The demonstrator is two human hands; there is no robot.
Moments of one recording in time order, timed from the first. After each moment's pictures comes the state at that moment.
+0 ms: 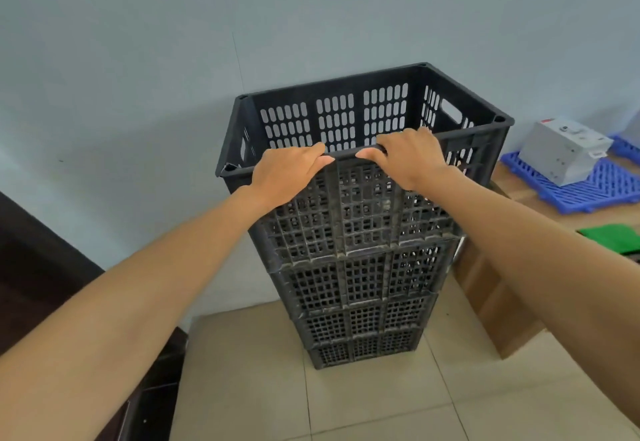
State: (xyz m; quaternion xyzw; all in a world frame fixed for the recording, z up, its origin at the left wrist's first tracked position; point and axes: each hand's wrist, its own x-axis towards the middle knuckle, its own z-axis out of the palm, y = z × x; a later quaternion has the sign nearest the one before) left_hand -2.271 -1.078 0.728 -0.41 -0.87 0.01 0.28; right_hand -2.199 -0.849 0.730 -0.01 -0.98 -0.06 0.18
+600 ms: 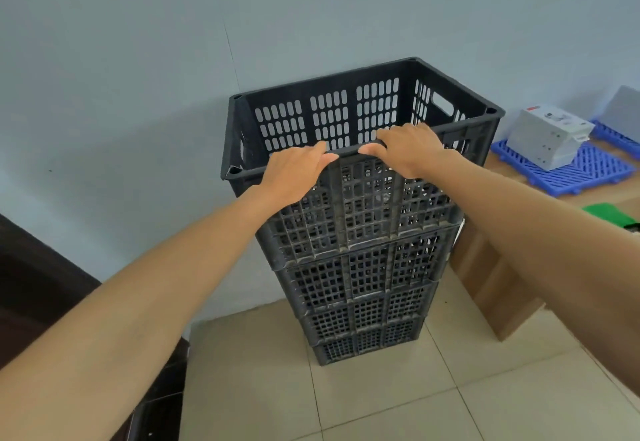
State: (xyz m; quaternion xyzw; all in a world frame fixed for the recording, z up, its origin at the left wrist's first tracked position) left_hand -2.268 -1.085 0.726 -0.40 -0.89 -0.01 0.22; right_hand -2.204 -0.860 0.734 -0.03 -1.00 -0.02 0.09
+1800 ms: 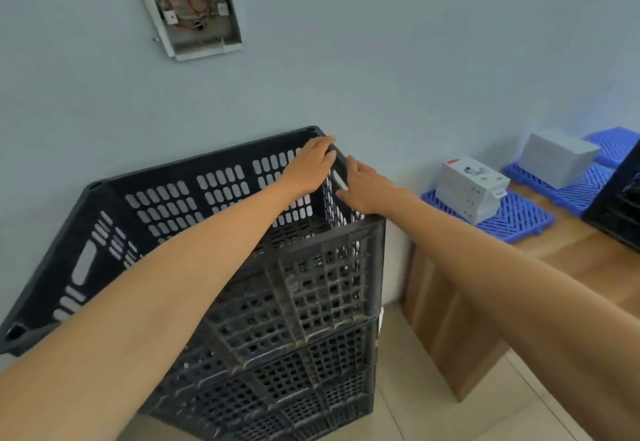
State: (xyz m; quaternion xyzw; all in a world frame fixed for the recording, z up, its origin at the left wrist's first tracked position) left_hand -2.365 -0.770 0.752 -0.41 -0.88 -0.24 -0.03; right_hand -2.259 -0.670 0.744 -0.15 -0.98 0.15 0.01
